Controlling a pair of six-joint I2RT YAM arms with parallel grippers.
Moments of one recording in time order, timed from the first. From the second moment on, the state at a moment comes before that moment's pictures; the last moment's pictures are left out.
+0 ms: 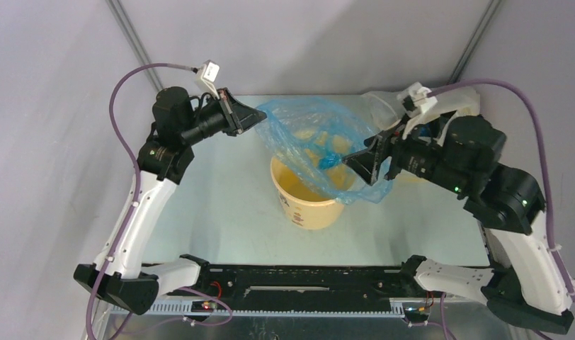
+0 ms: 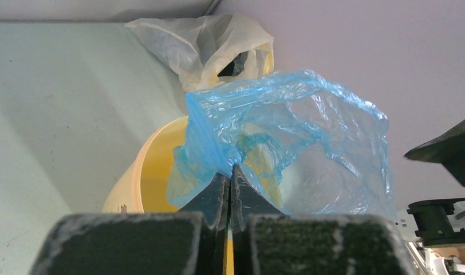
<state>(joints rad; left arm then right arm) -0.32 1.17 1.43 -0.38 0.55 -0.60 0.80 1.06 1.77 -0.94 -0.08 0.26</state>
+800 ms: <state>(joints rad) -0.31 1.09 1.40 -0.45 0.53 -0.54 0.82 1.07 1.62 -1.09 0.15 0.28</state>
